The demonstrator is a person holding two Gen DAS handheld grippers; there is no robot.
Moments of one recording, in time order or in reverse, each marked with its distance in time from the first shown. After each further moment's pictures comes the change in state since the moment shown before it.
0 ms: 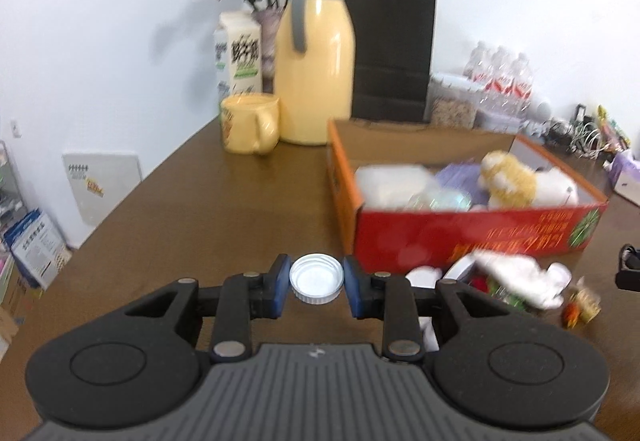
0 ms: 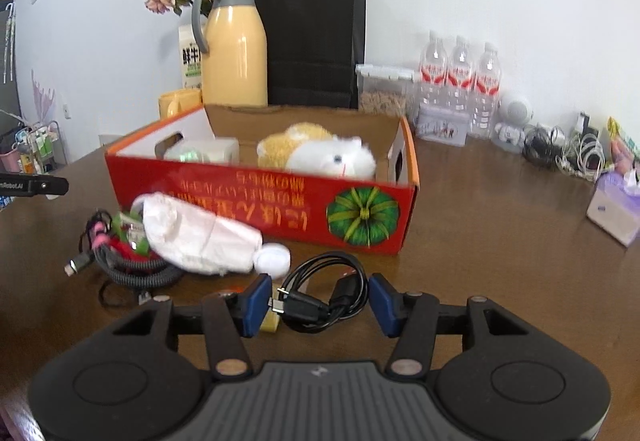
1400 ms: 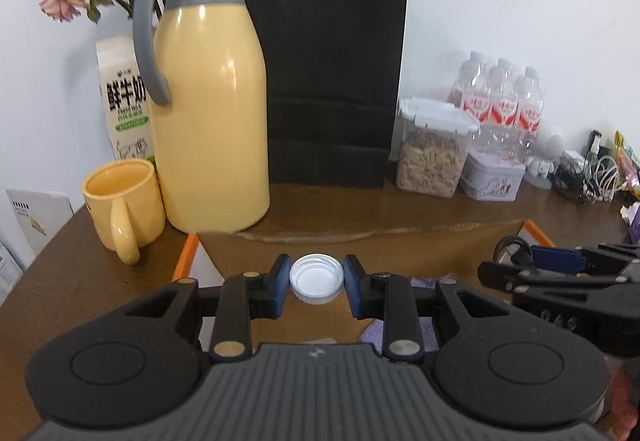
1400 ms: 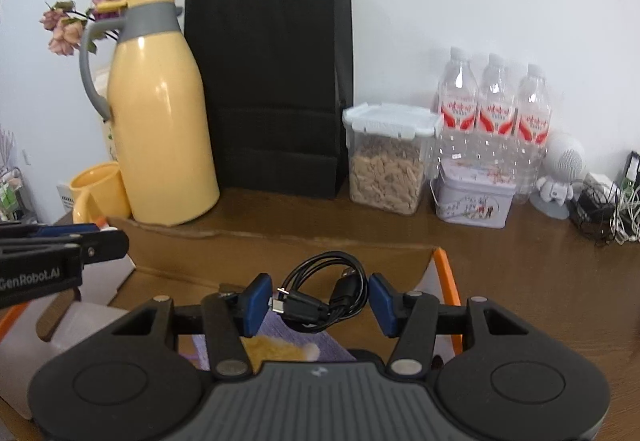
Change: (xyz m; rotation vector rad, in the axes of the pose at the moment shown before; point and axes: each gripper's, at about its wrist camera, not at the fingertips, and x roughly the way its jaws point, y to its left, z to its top) left arm 0.178 -0.102 0.120 0.012 0.030 -0.037; right arm 0.203 -0.028 0.151 0.101 0.017 -0.024
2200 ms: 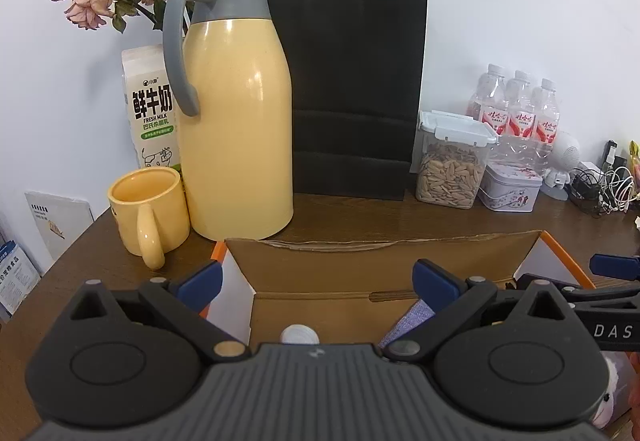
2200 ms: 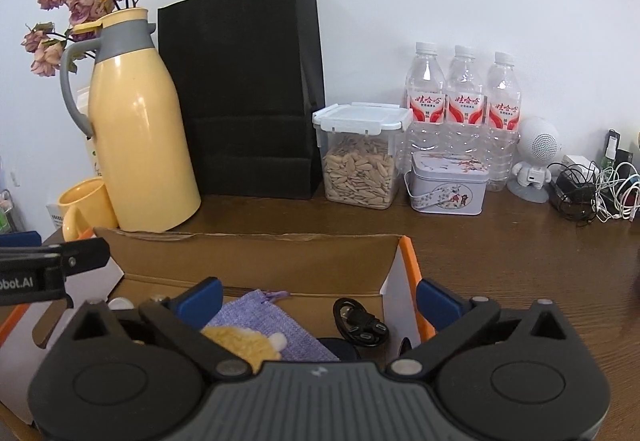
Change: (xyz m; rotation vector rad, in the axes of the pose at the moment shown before) left arm -0.012 0.004 0.002 -0.015 -0.046 0.064; right arm -0.017 -0.016 -0.005 0.047 -0.038 -0.034
